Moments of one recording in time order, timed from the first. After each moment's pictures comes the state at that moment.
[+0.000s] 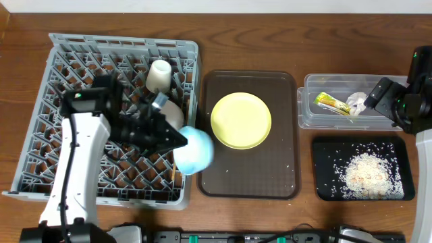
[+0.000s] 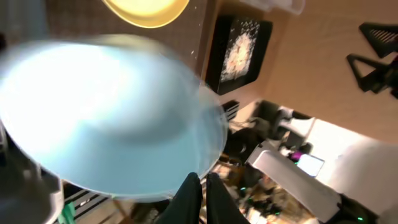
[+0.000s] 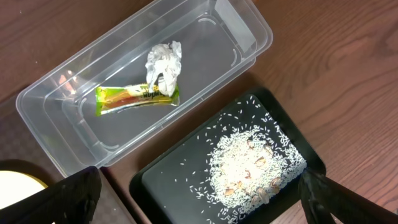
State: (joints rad) left arm 0.09 1.44 1.21 -1.51 0.99 0.04; right arm -0.18 1.36 1.52 -1.27 0.24 0.44
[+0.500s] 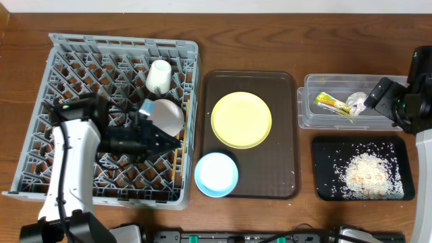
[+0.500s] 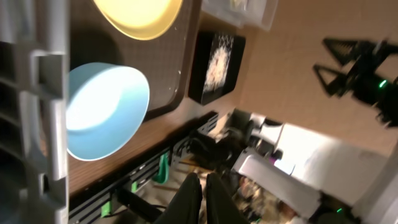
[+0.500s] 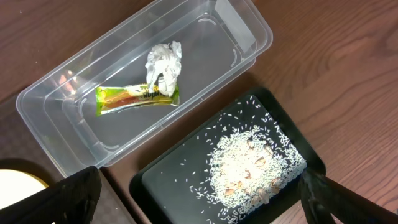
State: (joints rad) left arm 0.19 1.43 1.10 -1.50 1.08 0.20; right arm -0.18 1.36 1.52 -1.27 0.24 0.44
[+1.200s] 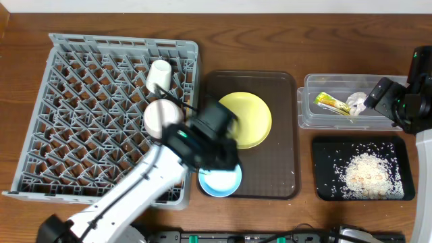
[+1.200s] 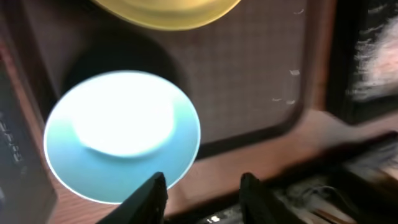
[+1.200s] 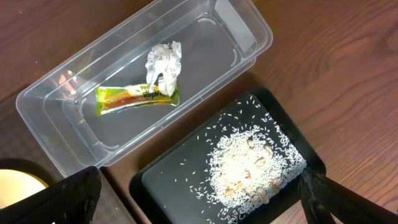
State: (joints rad) left arm -0.78 1.40 1.09 -0.94 0.22 -0.71; right arm -0.18 1.36 1.52 -1.27 0.24 0.44
